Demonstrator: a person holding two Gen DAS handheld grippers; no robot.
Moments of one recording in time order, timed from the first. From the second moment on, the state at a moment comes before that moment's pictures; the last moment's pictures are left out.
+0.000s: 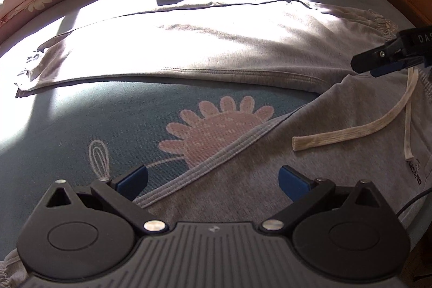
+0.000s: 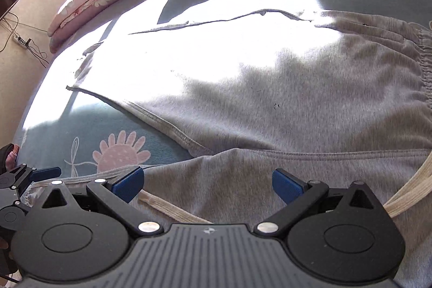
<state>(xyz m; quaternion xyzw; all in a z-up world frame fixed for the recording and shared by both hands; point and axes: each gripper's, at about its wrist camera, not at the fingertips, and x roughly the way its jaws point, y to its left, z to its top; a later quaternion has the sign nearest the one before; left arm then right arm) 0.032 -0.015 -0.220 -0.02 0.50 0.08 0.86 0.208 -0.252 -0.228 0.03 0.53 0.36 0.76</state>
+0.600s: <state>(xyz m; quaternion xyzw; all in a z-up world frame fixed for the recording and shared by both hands) 0.052 0.066 -0.219 -0.06 0.48 0.12 0.87 0.233 -0.107 -0.240 -0.02 0.55 0.42 0.72</state>
